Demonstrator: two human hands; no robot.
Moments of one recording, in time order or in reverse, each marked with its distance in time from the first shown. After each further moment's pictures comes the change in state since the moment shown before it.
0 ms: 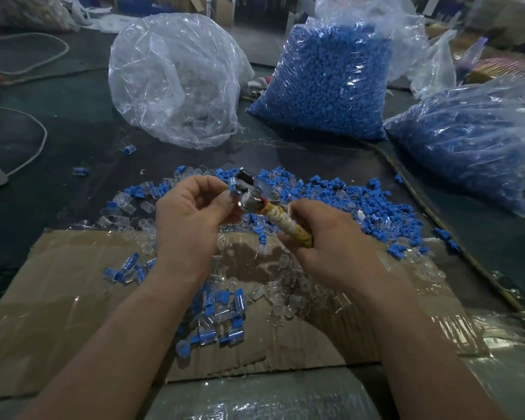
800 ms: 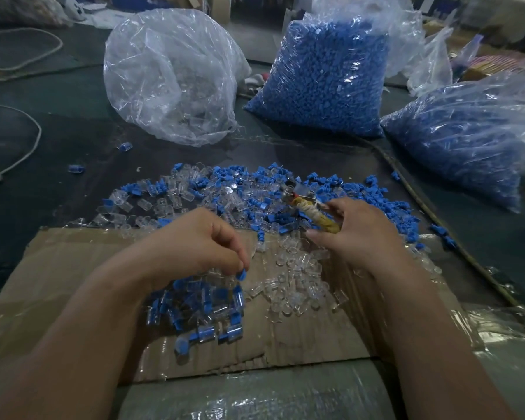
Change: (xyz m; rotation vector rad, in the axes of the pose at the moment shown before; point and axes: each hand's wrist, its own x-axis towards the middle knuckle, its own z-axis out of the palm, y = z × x) left_hand 0.006 0.018 -0.024 0.582 -0.775 -0.336; right_hand 0.005 0.046 -0.006 -0.129 -0.058 0.389
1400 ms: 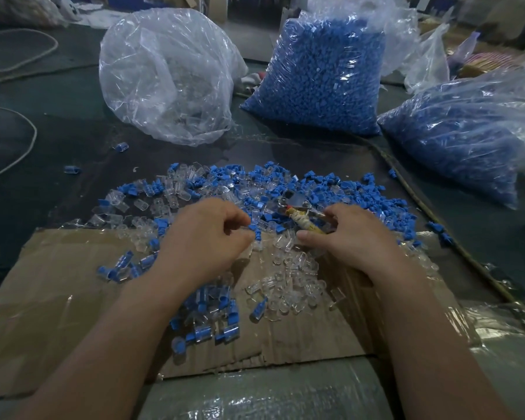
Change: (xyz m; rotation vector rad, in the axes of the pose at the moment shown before) left_hand 0.019 -0.007 0.026 0.376 0.558 0.193; right_hand -0.002 -0.002 0.003 -0.035 -0.125 0.088
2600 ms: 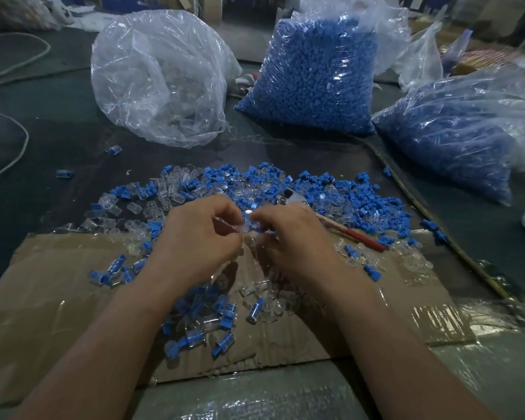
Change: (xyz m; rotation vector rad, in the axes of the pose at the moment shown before) left_hand -0.002 0.003 -0.004 -0.194 -0.017 -0.057; right_hand -0.013 -0.053 0.022 0.135 0.262 -0.569
